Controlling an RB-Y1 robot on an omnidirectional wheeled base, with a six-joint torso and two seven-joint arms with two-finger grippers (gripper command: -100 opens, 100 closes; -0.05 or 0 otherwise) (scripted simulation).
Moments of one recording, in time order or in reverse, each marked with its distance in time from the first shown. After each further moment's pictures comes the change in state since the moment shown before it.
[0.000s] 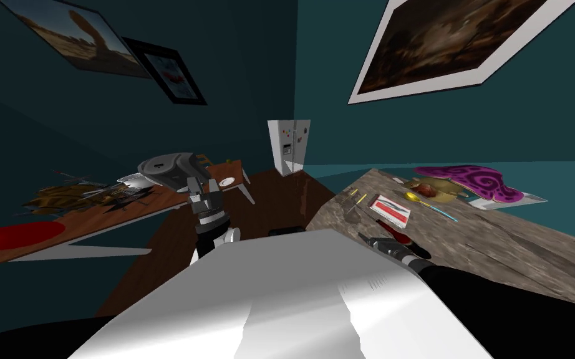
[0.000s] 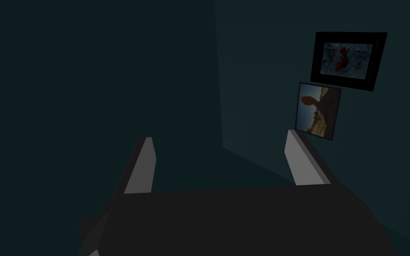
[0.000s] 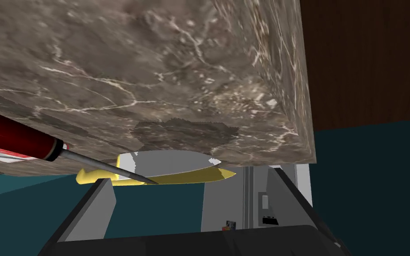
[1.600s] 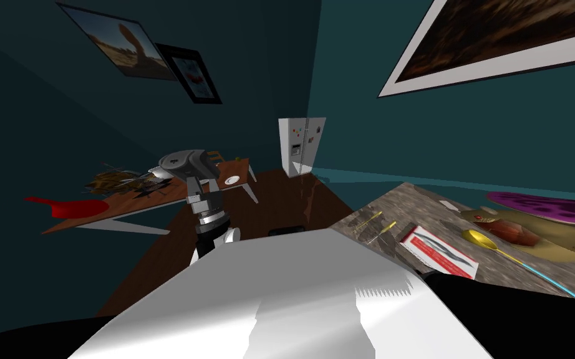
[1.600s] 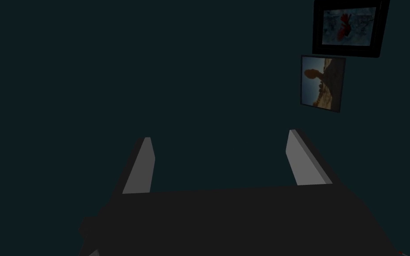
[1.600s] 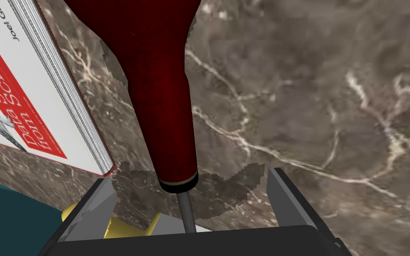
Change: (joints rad) left arm 0.000 0.000 0.000 0.000 0.000 0.000 0.000; right arm 0.152 -0.196 0.022 0.216 0.091 0.120 0.185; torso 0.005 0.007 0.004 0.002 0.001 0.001
